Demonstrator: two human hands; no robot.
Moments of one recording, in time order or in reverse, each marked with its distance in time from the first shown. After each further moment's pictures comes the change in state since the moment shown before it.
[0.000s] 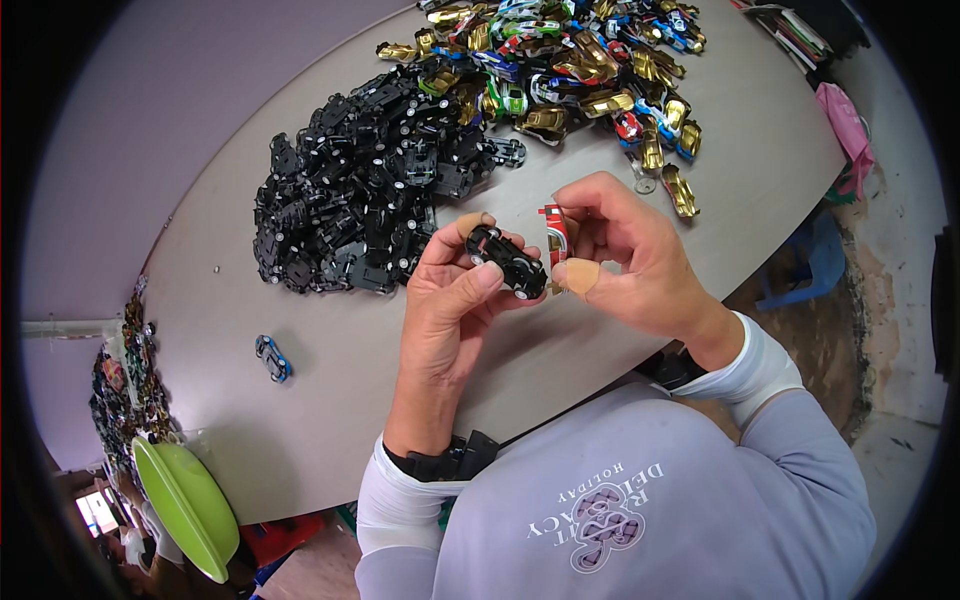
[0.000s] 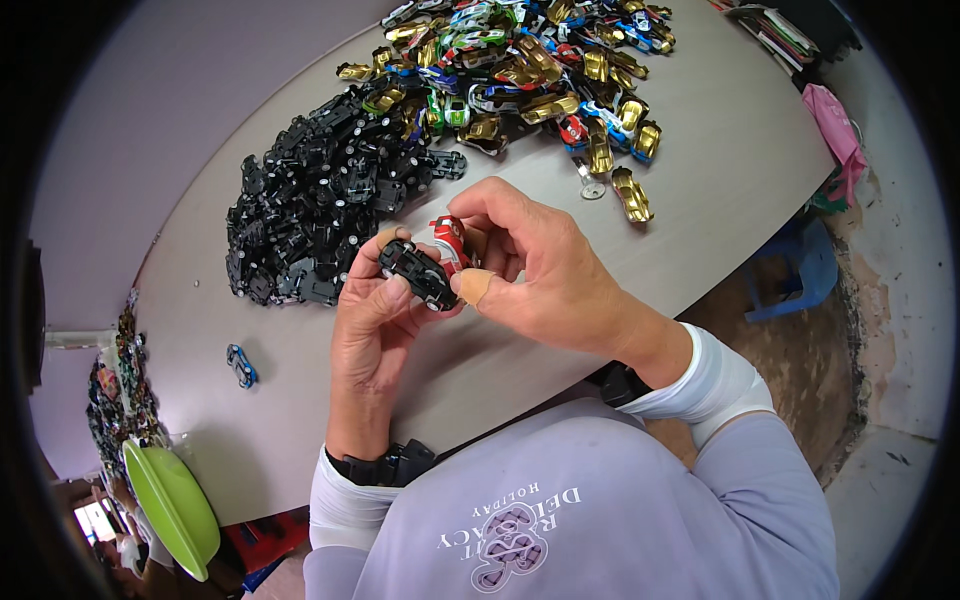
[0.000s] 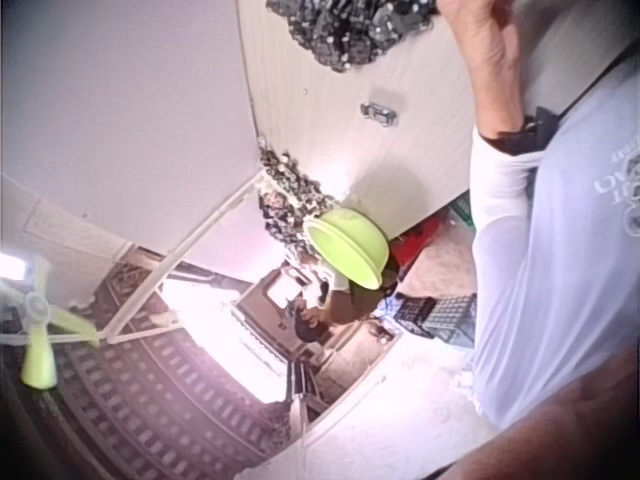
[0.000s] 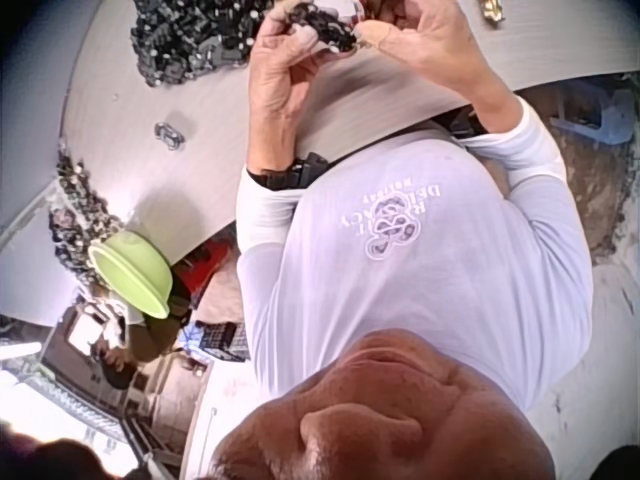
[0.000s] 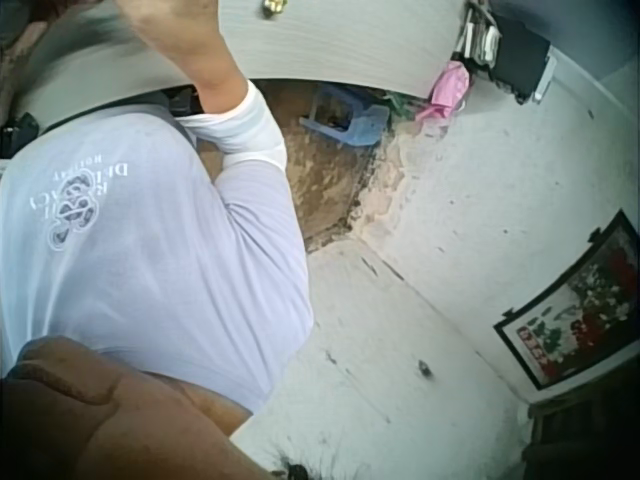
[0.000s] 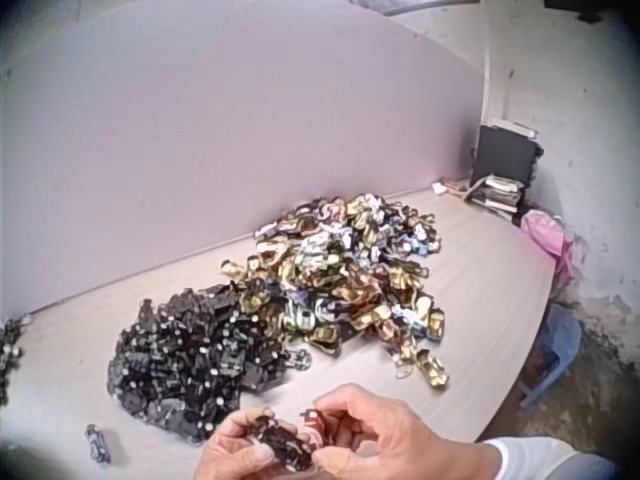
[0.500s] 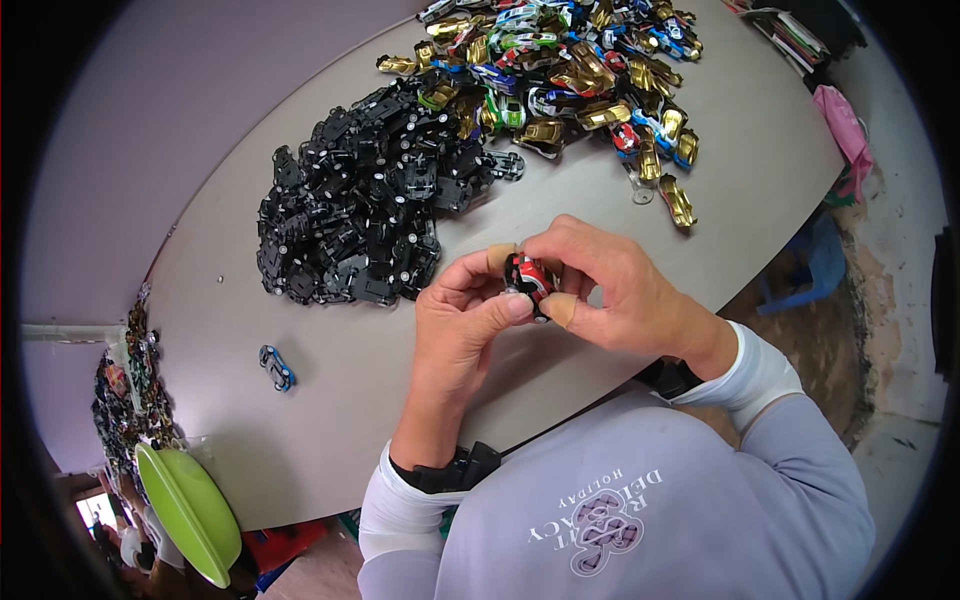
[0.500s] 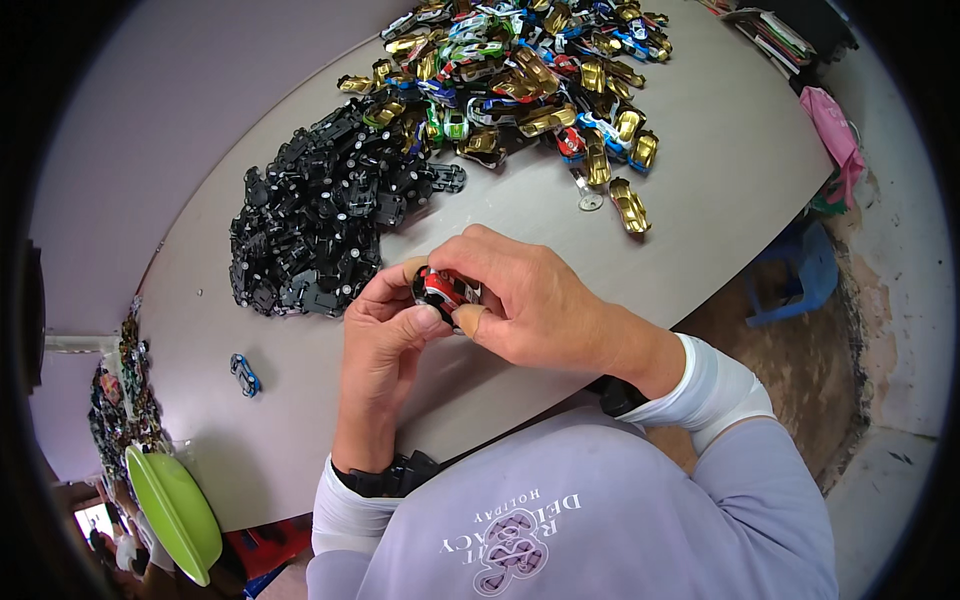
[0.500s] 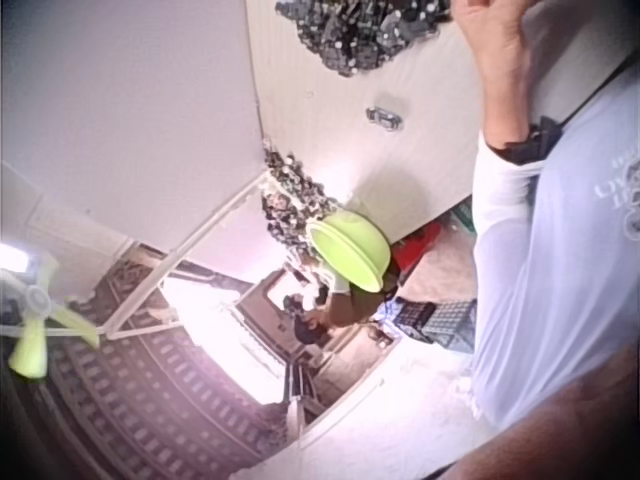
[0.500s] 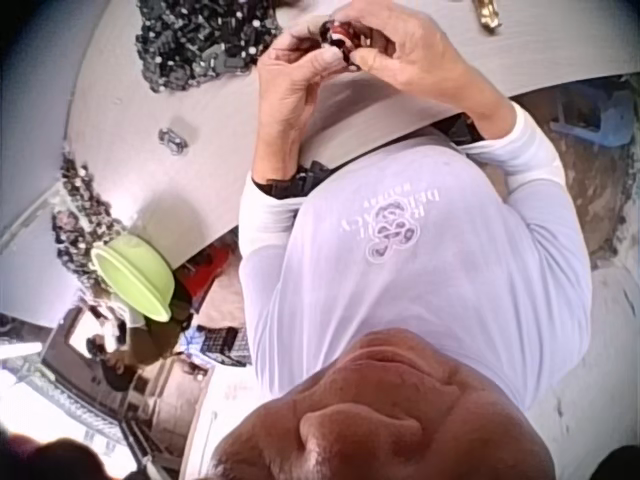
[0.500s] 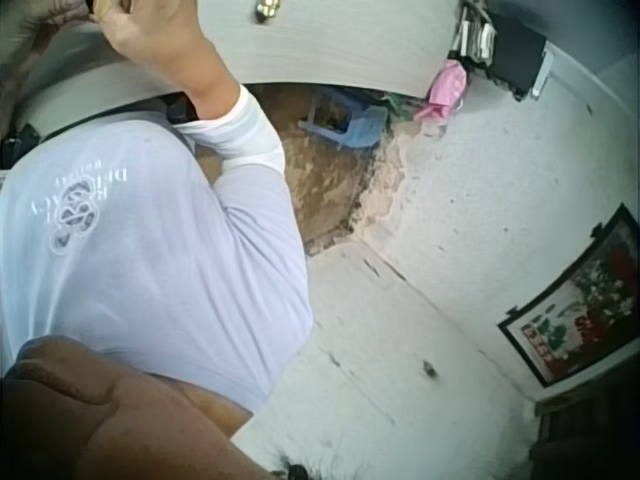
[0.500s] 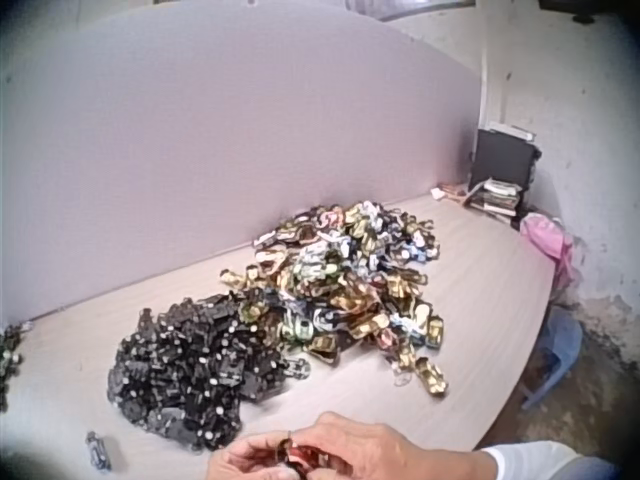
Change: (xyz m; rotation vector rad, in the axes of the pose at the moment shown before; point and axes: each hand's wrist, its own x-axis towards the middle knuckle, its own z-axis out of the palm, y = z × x) left_hand -0.004 -0.006 0.004 0.166 0.010 -0.004; right_hand -0.001 0.000 0.003 -0.268 -0.138 -0.057
